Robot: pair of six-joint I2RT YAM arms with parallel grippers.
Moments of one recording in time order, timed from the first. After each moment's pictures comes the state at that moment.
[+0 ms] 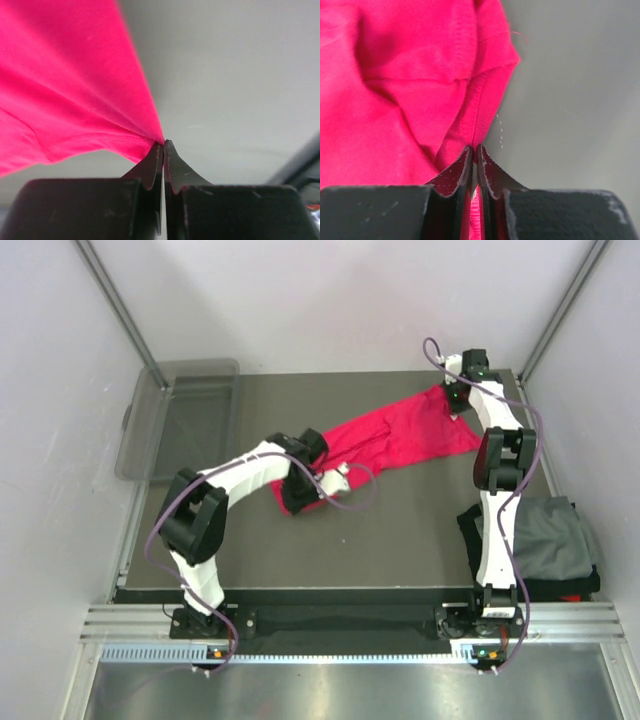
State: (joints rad) left arm -0.55 1.86 1.38 -0.98 0.13 0.71; right arm -0.04 2.56 2.33 -0.72 -0.09 -0.38
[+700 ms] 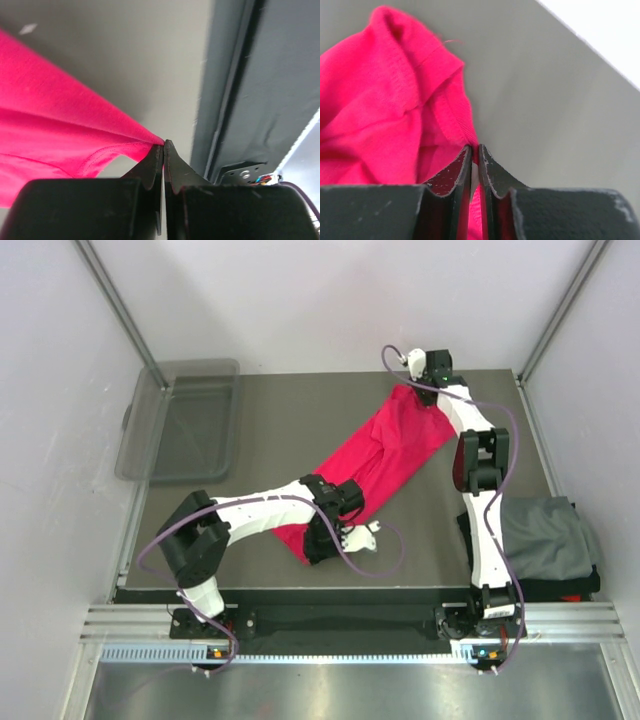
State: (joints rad) left arm -0.97 1.74 1.23 -1.07 0.24 0.57; right arm 0.12 2.60 2.35 -0.50 0.01 -0.52
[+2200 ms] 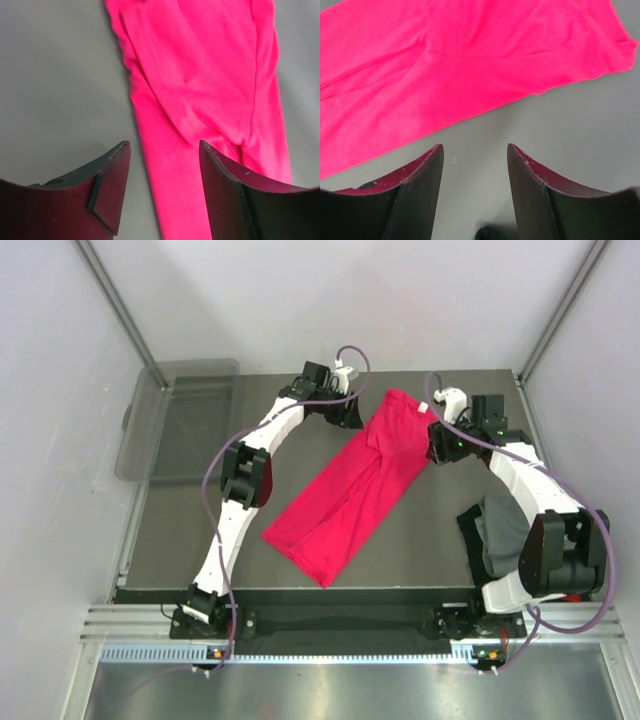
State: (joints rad) left arm -0.40 2.66 2.48 -0.57 0.69 -0.04; right arm 0.07 1.48 1.13 -0.46 -0.34 -0.28
